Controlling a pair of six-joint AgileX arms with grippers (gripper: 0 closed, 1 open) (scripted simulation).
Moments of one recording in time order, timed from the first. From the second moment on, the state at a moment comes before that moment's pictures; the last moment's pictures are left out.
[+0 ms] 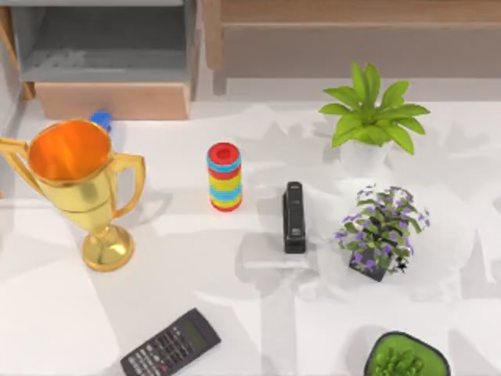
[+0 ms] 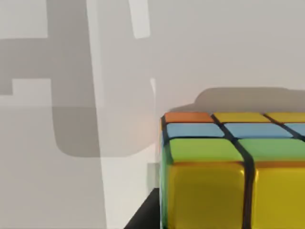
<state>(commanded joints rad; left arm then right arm) 0.34 2.52 2.30 -1.17 0.09 0.43 0.00 0.00 0.00 0.00 0.00 0.00</state>
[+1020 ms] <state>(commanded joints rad) 0.36 2.49 2.39 -1.39 0.10 0.45 0.00 0.00 0.00 0.00 0.00 0.00</state>
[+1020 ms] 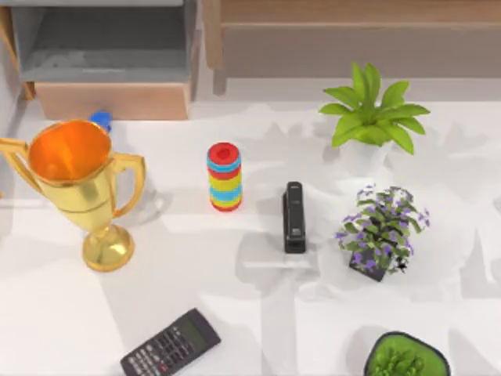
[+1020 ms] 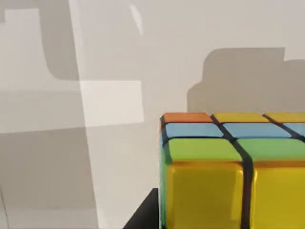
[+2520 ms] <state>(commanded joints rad) -0.15 2.12 2.11 -1.19 0.05 0.49 0.00 0.00 0.00 0.00 0.00 0.00</state>
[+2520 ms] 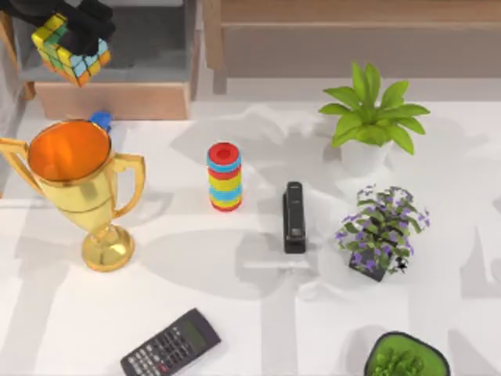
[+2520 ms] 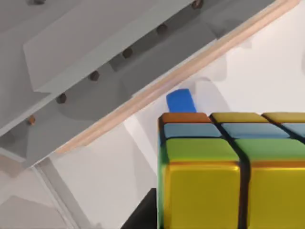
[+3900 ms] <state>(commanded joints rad) -0.90 2.16 1.67 0.08 -0.25 0.45 0.00 0.00 0.00 0.00 0.00 0.00</state>
